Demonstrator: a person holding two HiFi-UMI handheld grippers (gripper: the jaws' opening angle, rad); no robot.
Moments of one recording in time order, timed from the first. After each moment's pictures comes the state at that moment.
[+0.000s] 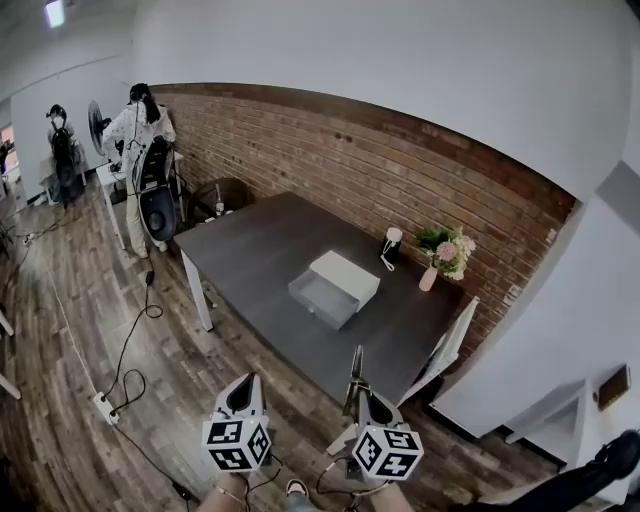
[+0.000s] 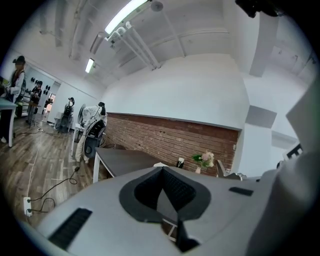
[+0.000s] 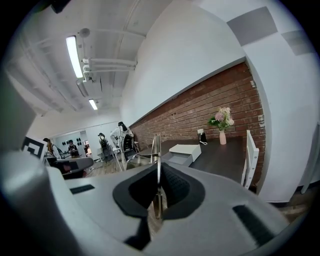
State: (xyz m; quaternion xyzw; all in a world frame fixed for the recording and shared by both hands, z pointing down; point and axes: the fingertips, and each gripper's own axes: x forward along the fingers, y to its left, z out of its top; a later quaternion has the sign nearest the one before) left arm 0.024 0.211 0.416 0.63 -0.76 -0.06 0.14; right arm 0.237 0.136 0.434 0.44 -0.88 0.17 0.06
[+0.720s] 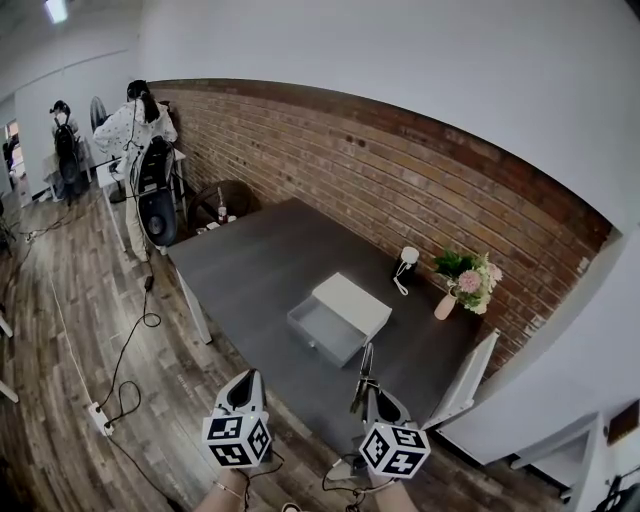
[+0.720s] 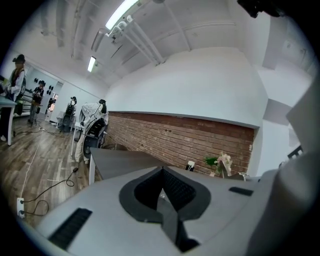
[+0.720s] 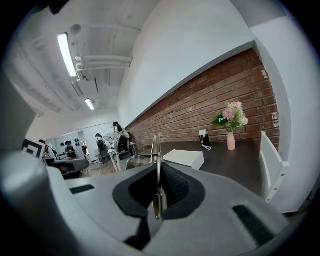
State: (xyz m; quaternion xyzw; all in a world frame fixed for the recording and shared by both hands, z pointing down) left arm -0.034 0.057 0.428 0.61 -0.78 -0.06 0.15; right arm 0.194 -0.033 0.445 0.44 -0.88 0.18 0.06
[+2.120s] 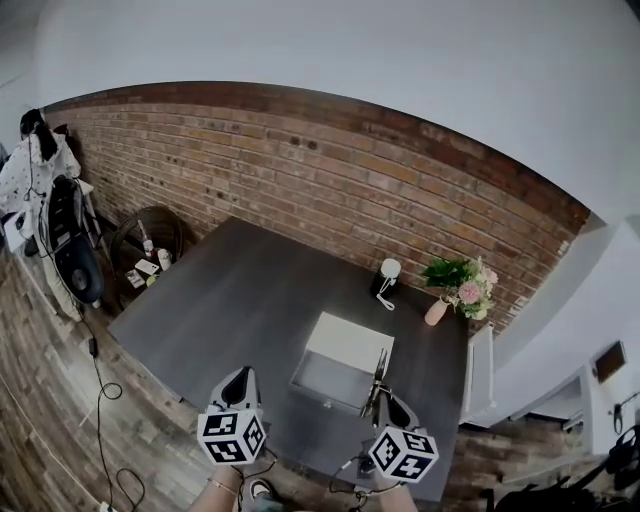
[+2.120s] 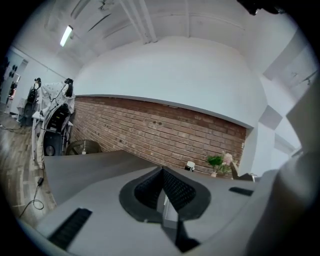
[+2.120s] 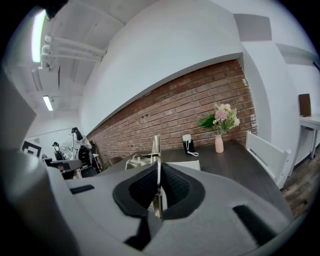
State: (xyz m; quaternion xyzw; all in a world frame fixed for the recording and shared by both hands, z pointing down) left arm -0.217 -0.178 0.428 0.74 -0.66 -0.03 0.16; right arm 0.071 -0.163 0.443 0.63 -0.75 0.20 0.04
